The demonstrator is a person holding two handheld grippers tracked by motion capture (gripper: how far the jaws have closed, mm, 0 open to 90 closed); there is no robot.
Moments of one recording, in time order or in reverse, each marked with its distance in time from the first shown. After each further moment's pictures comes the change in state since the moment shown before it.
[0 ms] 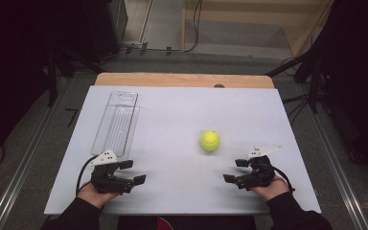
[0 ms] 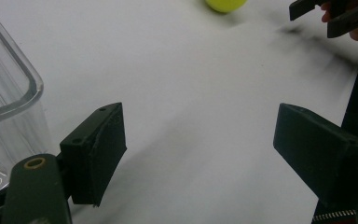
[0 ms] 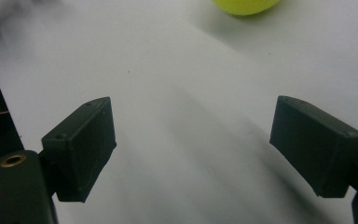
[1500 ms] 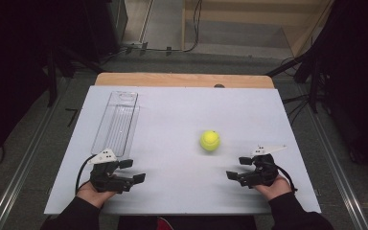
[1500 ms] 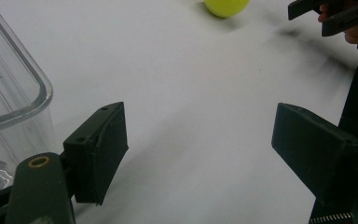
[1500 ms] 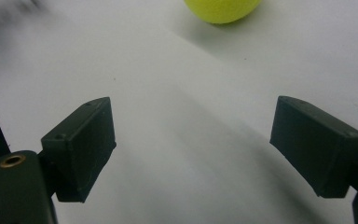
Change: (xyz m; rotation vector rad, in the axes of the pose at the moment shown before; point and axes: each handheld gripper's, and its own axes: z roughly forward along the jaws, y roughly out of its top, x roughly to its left) left arm 0.003 0.002 -0.001 -0.008 -0.008 -0.024; right arm -0.006 0.000 -0.007 -0.033 -0.036 0.010
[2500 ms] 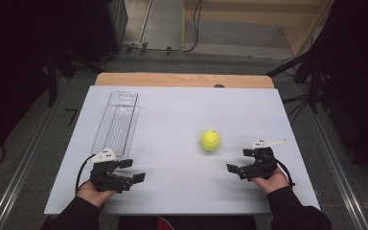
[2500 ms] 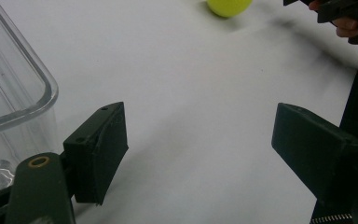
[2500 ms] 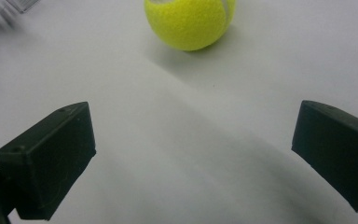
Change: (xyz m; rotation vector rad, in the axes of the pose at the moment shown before) left arm 0.002 0.000 0.001 0.003 0.001 -0.011; right arm -0.012 0.013 0.005 -0.040 -0.055 0.016
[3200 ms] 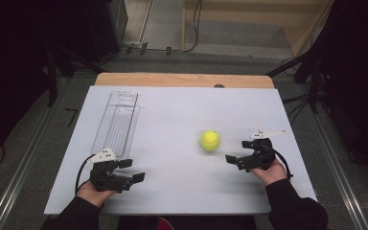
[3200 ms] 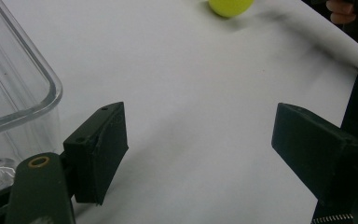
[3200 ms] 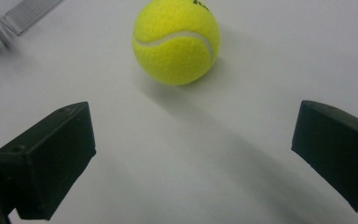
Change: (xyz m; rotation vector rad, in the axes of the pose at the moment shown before) left arm 0.001 0.000 -0.001 0.002 0.002 -0.002; right arm -0.009 0.022 0.004 -0.025 -0.003 0.000
